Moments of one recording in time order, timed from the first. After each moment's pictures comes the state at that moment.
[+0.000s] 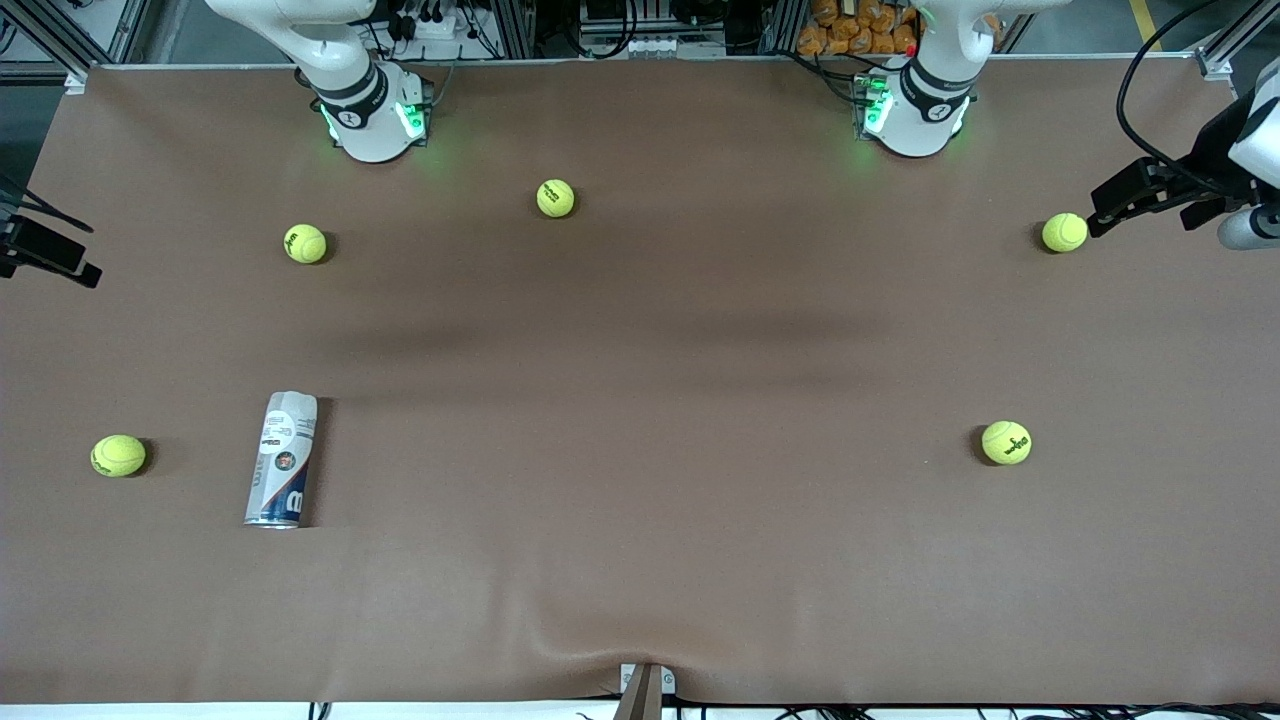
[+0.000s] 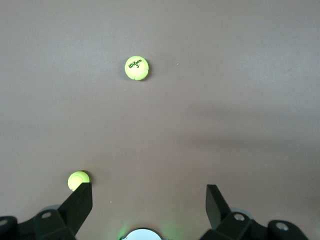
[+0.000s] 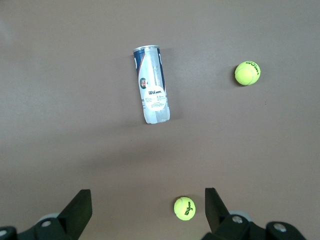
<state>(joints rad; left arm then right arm) 0.00 -0.04 -0.07 -1.53 0.00 1.45 -0.15 -0.02 0.04 -0.12 -1.50 0.04 1.52 0.01</state>
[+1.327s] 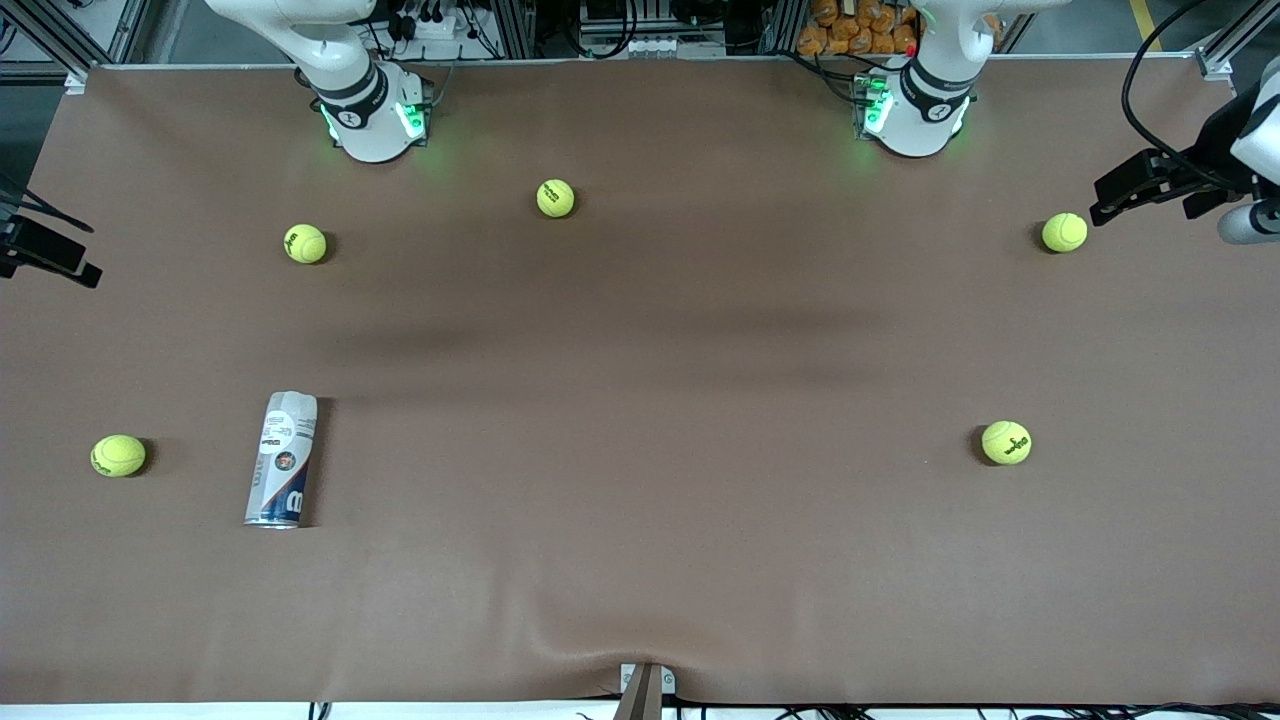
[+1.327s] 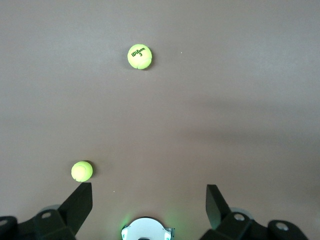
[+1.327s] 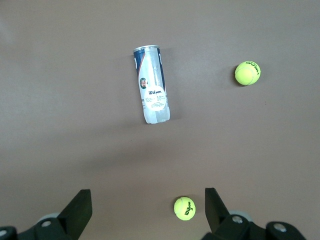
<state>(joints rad) 0.01 -0.04 -0.07 -1.52 0.00 1.40 -0.14 -0.02 0.04 -0.12 -1.50 0.04 1.52 0.01</state>
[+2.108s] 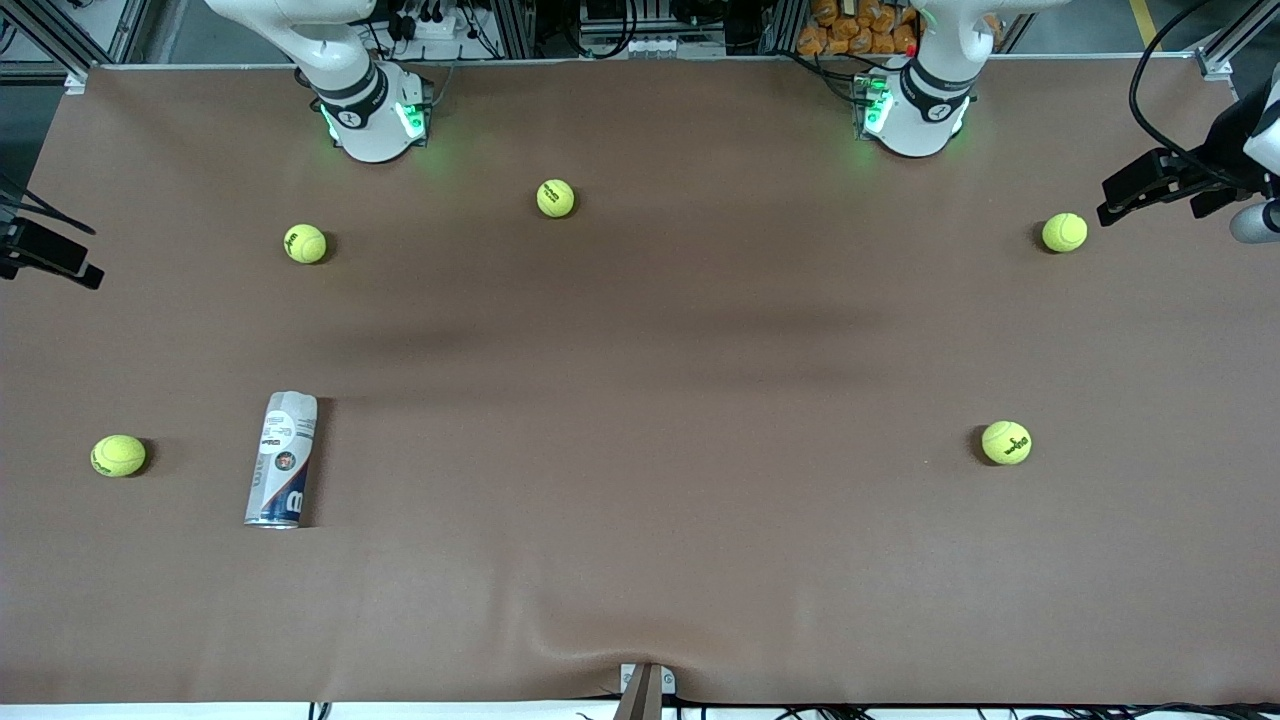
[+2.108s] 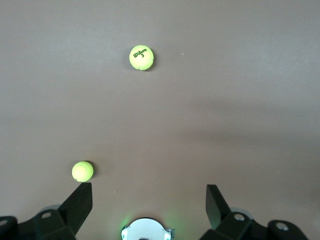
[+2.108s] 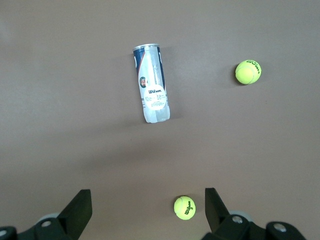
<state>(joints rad) 0.01 -0.04 -0.07 -1.52 0.00 1.40 -0.14 -0.02 0.05 -0.12 -1.50 0.04 1.51 0.01</state>
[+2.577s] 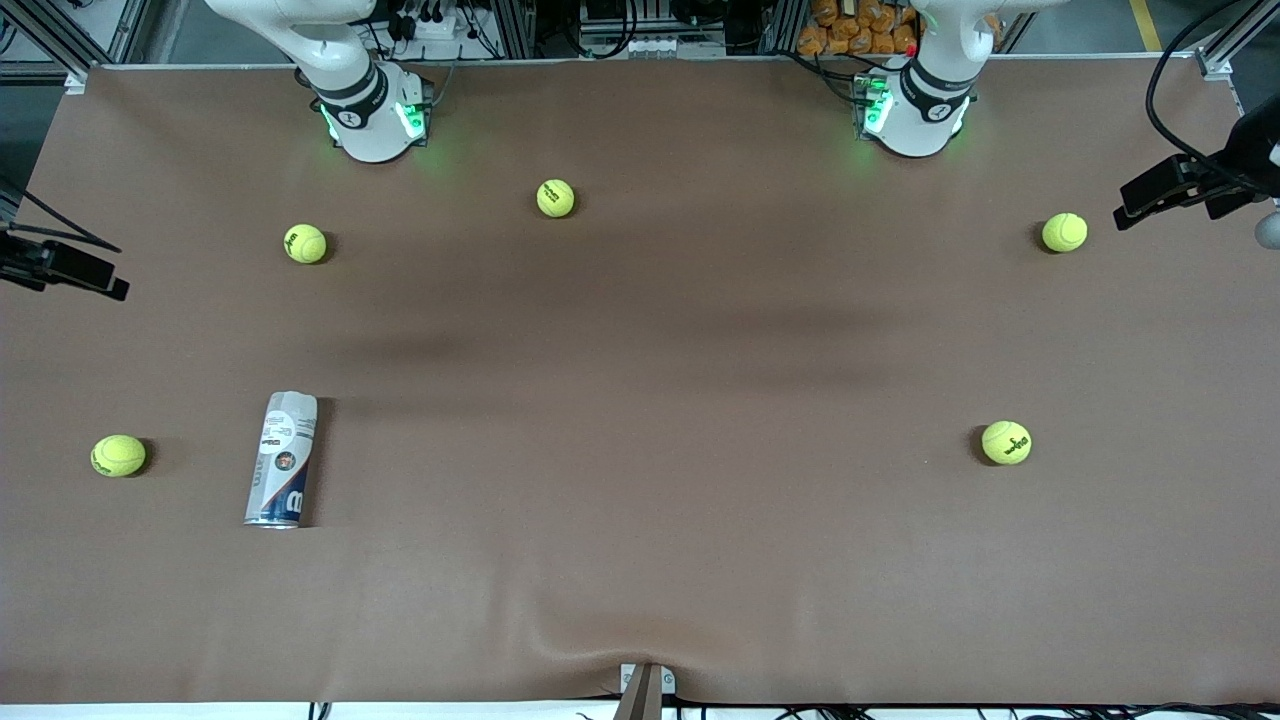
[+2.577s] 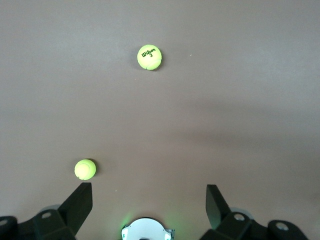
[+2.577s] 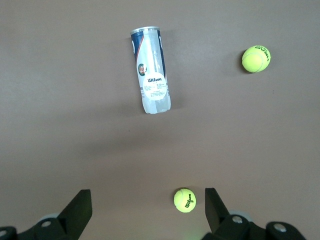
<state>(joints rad) 0.04 -0.04 -0.06 -1.52 0.00 1.40 -0.14 -0.02 0.10 -0.11 -1.50 0.04 1.49 0.01</state>
